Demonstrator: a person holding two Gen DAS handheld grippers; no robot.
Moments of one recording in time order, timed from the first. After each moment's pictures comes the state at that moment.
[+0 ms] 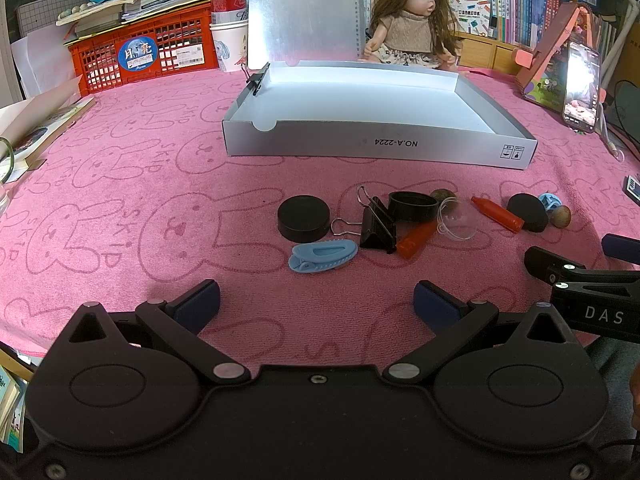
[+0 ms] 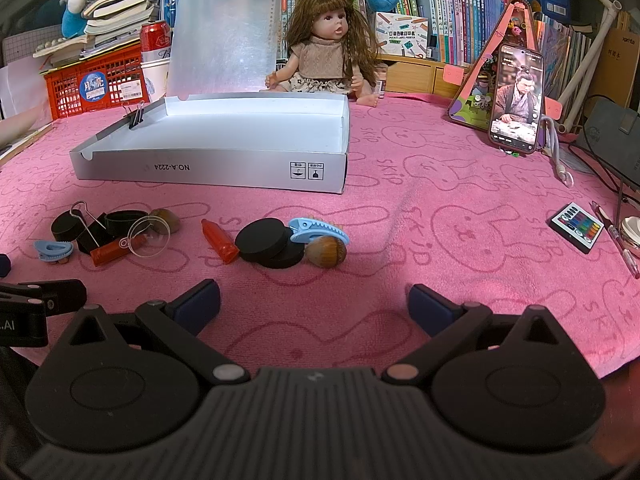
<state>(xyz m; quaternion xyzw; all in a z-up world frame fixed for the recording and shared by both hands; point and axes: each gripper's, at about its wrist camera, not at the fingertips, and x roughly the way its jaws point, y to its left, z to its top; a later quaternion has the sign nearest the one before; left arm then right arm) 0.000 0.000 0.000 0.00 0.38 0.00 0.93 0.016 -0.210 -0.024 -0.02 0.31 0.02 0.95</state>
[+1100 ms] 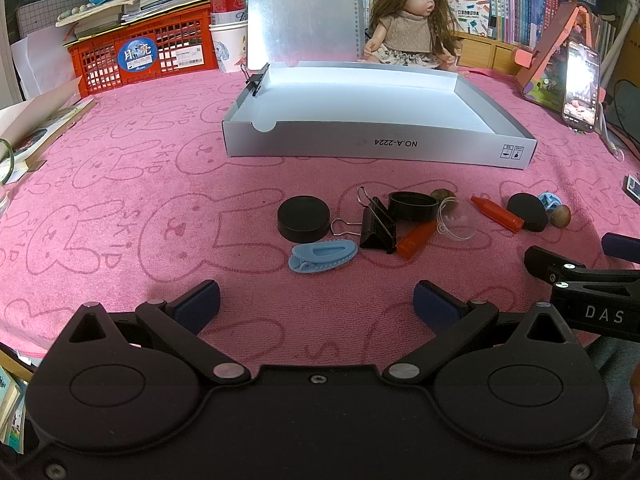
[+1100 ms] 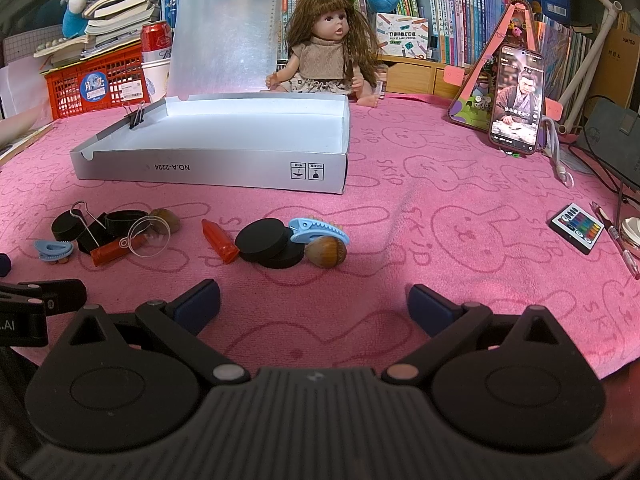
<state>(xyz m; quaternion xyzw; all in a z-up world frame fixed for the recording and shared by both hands) 0.000 0.000 0.000 0.00 0.38 0.00 0.93 0.017 -0.210 -0.026 -0.02 0.31 0.02 0.95</state>
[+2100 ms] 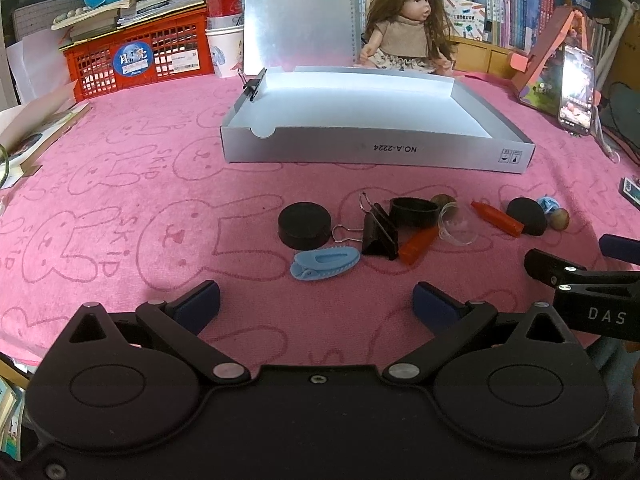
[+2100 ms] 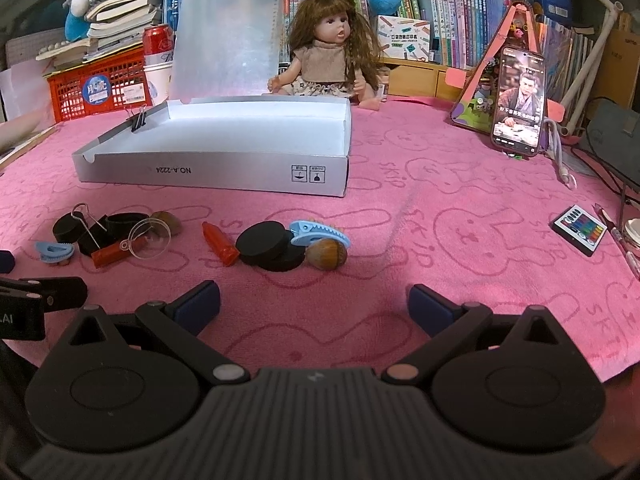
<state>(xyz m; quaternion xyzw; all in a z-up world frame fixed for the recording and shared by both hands) 0.001 0.004 0.000 0.00 0.36 -0.01 0.93 0.016 -0.211 -0.027 -0.02 0.31 0.03 0.95</state>
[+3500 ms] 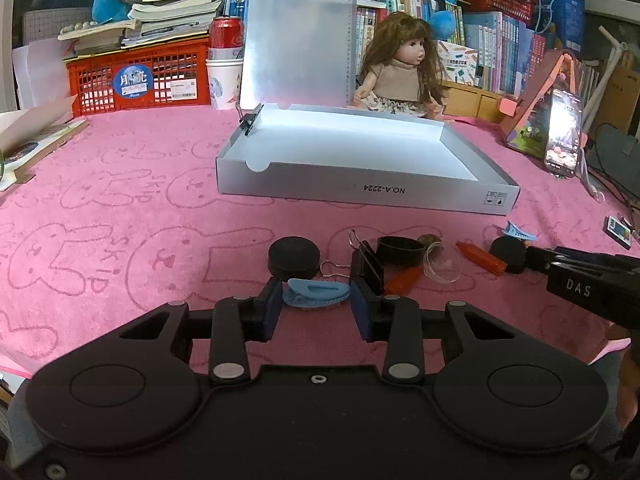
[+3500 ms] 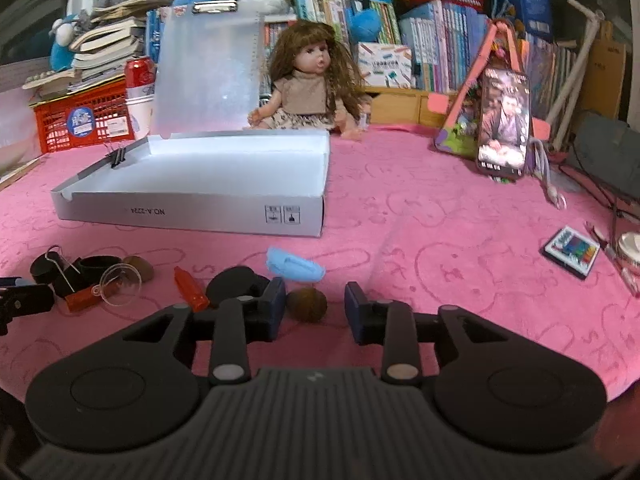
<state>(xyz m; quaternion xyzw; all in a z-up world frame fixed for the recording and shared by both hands) -0.005 0.006 0.000 -0.03 0.30 -0.02 0.95 0.029 -0.222 -0.026 0.00 0.26 0.01 0.97</state>
